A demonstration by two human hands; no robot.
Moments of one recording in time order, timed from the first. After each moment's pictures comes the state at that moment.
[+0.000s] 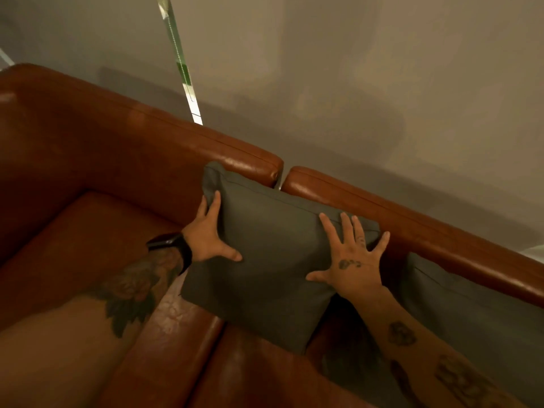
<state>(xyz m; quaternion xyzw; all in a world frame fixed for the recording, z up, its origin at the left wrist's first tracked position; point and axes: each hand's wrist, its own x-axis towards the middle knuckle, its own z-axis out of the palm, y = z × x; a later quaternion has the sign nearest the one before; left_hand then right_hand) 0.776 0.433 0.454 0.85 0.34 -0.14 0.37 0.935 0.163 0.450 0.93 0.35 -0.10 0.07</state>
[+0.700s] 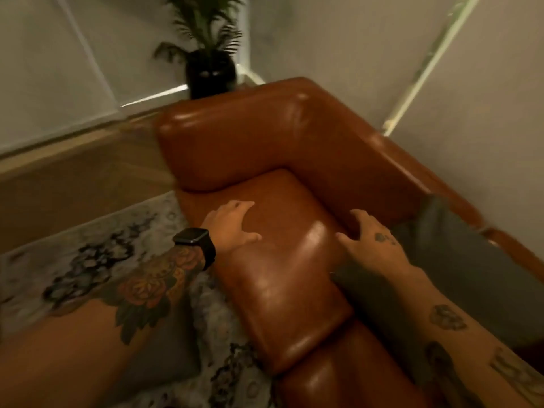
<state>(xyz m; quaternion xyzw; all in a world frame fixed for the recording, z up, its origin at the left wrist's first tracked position) 0.311 0.497 0.545 0.82 0.50 -0.02 0.27 0.583 0.373 0.571 0.83 0.50 -0.22 -0.10</state>
